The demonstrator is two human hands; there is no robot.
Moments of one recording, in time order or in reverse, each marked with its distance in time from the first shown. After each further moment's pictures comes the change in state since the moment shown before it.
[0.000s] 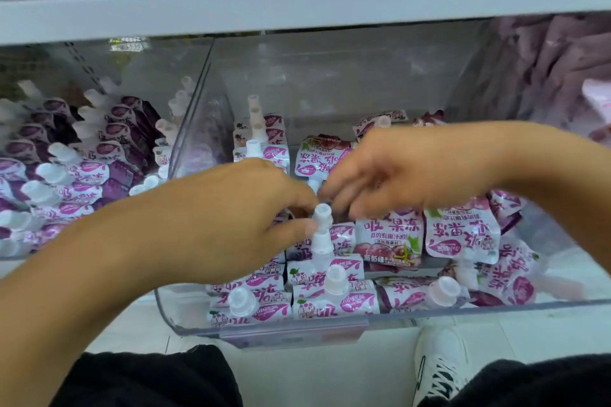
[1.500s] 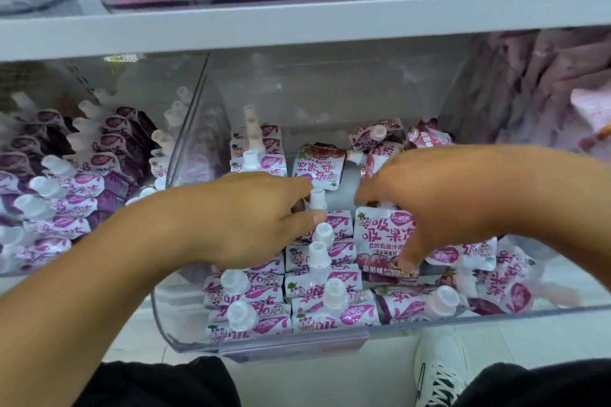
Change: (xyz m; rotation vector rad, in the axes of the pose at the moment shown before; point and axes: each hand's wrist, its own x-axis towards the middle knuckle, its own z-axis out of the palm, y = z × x) left_hand 0.025 -0.013 0.009 -0.027 -0.234 -0.168; right_hand -0.023 -0.015 0.010 -0.660 -0.028 0.341
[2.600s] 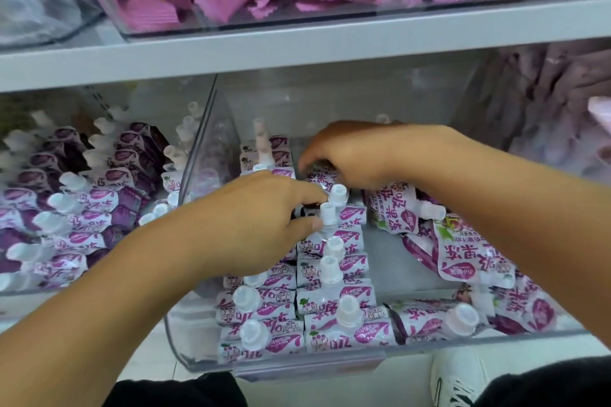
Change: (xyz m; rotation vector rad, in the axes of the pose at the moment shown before) left_hand -0.002 -0.001 -0.004 -0.054 0.142 -0.027; right_hand 0.102 0.011 -0.016 0.190 0.213 -0.154
